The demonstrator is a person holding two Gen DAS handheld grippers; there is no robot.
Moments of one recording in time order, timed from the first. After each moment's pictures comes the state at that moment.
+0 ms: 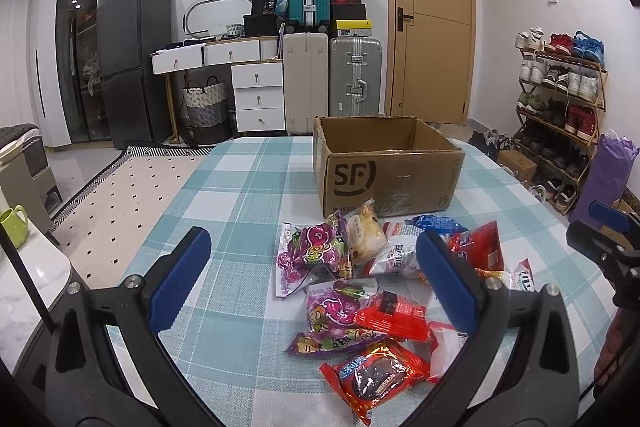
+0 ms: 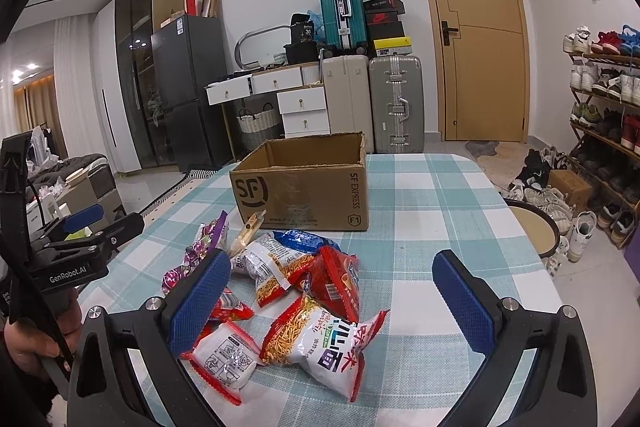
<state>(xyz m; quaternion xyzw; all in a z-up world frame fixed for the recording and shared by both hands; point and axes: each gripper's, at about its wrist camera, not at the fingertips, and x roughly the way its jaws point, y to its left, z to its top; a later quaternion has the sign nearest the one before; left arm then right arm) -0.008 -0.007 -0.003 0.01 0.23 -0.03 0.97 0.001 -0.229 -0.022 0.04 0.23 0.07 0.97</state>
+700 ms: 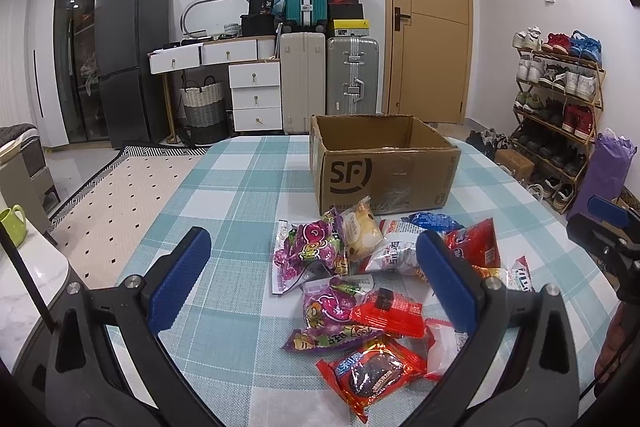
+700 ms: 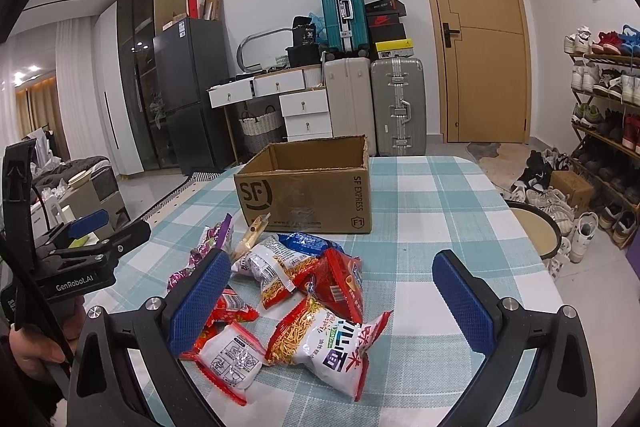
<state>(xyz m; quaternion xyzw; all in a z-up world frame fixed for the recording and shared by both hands) -0.009 -0.006 -0.006 0.00 0.23 -0.03 0.97 -0.005 -0.227 -0.021 0.04 0.22 0.07 0.97</state>
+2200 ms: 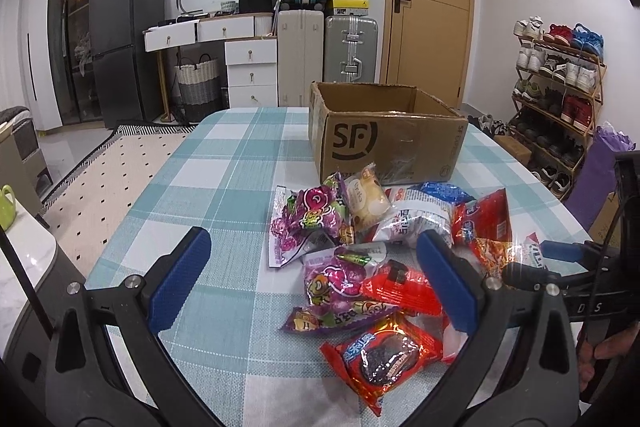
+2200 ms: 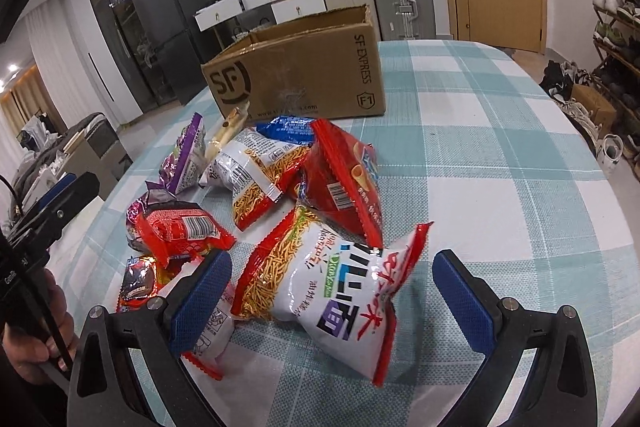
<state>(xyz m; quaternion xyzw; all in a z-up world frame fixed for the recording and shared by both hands) 0.006 -0.005 -0.041 -0.01 0.26 -0.04 0.96 0.058 -0.218 -0.105 0.07 0.40 0.10 0.91</state>
